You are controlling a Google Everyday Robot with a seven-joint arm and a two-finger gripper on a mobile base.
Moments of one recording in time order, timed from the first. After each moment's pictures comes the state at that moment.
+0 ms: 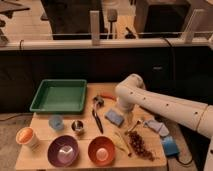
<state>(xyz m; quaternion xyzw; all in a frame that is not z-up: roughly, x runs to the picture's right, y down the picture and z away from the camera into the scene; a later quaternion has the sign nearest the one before) 0.097 0.141 0.813 -0.29 -0.09 -0.23 0.93</state>
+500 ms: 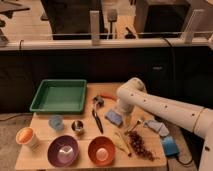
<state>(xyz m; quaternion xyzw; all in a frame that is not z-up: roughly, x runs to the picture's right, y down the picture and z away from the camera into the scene) 0.092 0.155 0.837 -0.29 -0.11 -0.19 0.93</state>
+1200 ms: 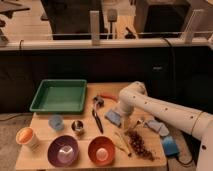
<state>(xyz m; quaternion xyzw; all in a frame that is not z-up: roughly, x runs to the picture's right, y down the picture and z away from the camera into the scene) 0.088 0.170 0.858 -0.30 -0.13 -0.13 0.94</state>
